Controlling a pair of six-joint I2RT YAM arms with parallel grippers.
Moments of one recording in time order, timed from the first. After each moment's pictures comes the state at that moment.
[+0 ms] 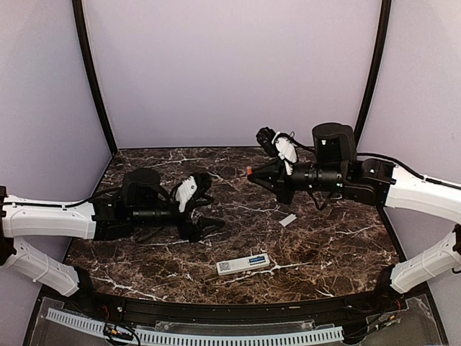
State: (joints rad) left arm -0.94 1.25 0.72 0.18 0.22 0.12; right arm 0.96 1.24 1.08 -0.21 -0.18 -0.17
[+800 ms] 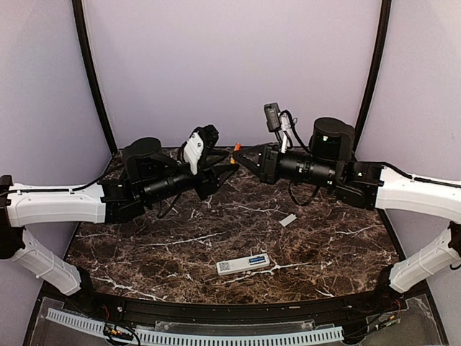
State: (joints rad) left arm -0.98 1.37 0.96 0.39 0.04 0.20; right arm 0.99 1.31 1.08 0.17 -0.18 0.42
